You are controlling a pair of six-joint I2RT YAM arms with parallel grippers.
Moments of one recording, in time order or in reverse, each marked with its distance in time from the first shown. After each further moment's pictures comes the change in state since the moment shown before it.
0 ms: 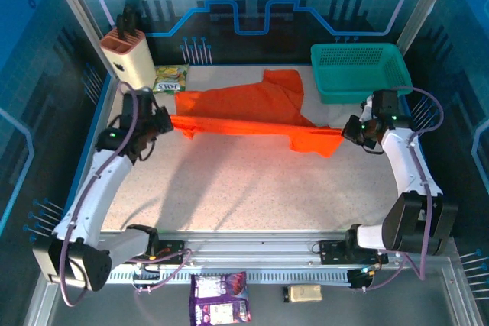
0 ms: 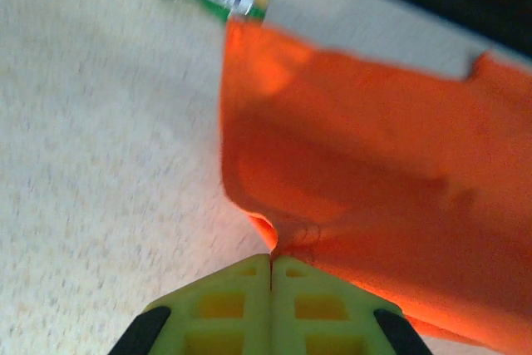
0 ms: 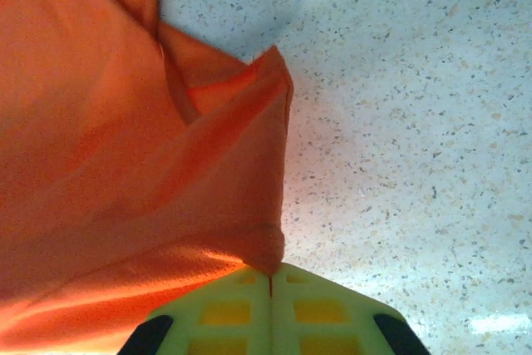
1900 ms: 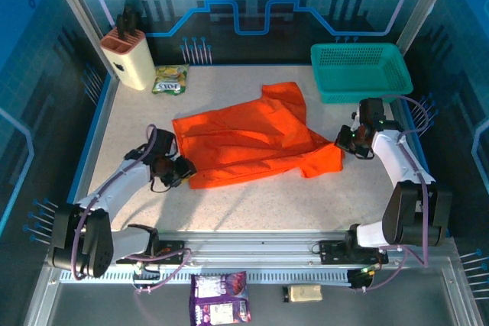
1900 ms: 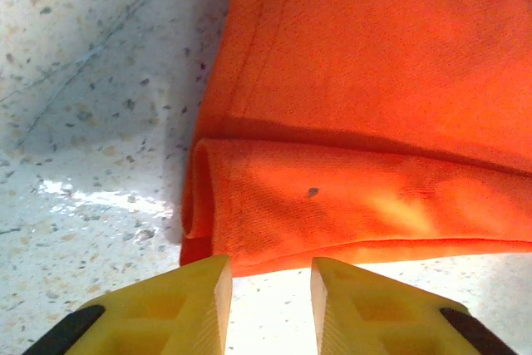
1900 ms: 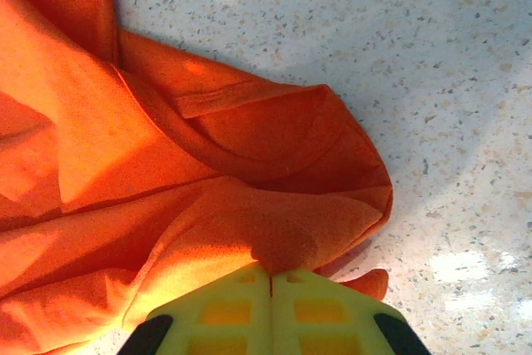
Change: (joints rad) left arm -0.056 0.097 -0.476 0.043 0.392 -0.277; right arm 0.069 0.055 -0.115 0.074 0.097 0.016
